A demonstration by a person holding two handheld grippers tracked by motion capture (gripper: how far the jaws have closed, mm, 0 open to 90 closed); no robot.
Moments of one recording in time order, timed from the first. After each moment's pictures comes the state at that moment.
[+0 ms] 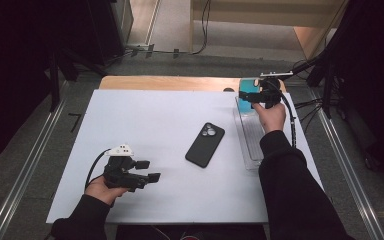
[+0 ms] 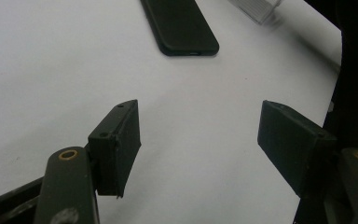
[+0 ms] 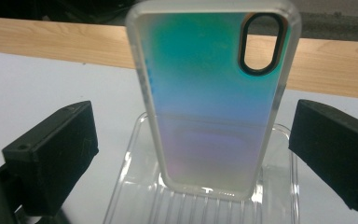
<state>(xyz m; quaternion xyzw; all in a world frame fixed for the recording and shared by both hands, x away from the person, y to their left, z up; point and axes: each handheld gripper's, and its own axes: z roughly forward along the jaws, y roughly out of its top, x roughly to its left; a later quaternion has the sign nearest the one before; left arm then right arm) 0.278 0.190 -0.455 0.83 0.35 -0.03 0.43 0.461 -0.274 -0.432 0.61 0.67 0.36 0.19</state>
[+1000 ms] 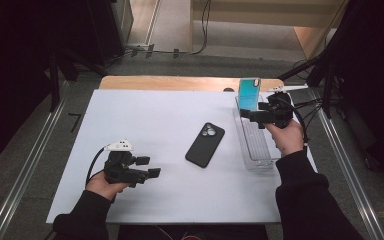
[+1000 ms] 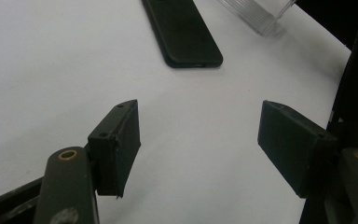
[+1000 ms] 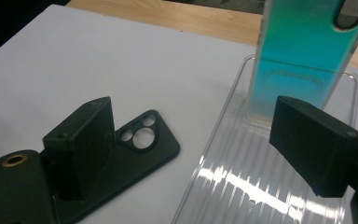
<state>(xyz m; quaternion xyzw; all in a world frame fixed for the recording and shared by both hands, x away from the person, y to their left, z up) 0.288 0.190 -0.450 0.83 0.35 -0.03 0.43 0.368 -0.265 -0.393 0.52 0.73 0.41 0.13</state>
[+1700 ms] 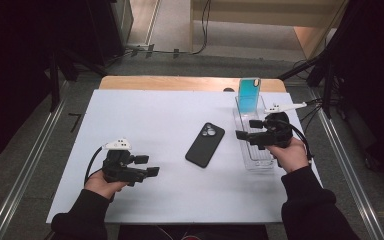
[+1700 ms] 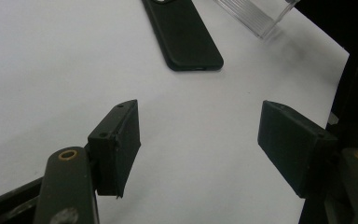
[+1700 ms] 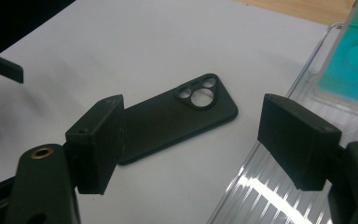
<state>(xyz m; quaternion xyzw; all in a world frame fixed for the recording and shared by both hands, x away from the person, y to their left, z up) 0.290 0.193 -0.448 0.83 0.35 -0.03 0.44 0.319 -0.254 -0.403 0.44 0.78 0.43 0.08</state>
